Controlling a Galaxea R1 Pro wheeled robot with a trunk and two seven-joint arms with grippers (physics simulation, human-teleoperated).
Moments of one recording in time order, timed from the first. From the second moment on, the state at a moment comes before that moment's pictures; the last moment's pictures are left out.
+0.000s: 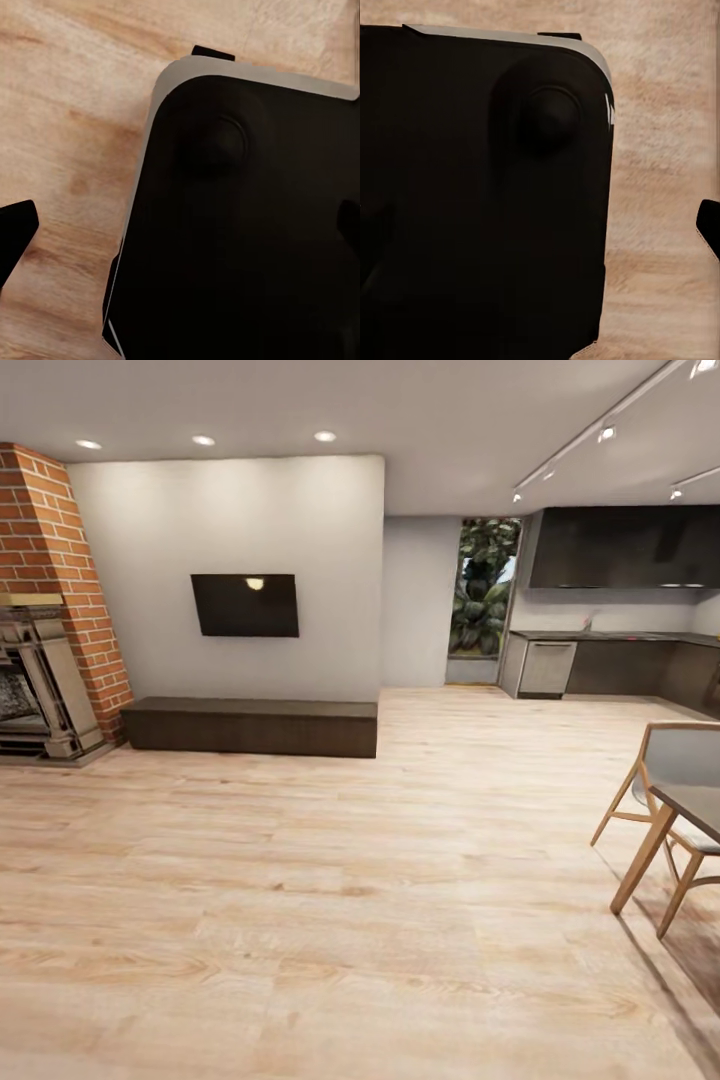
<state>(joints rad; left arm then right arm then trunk) 0.00 0.00 0.01 -0.07 0.23 -0.06 0.10 0.00 -0.01 0.01 0.00 0.01 -0.12 0.00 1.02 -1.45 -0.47</state>
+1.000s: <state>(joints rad) 0.00 0.00 0.01 -0.07 0.23 -0.01 0.10 0.00 -0.01 0.01 0.00 0.01 -0.11 0.00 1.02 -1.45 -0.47</state>
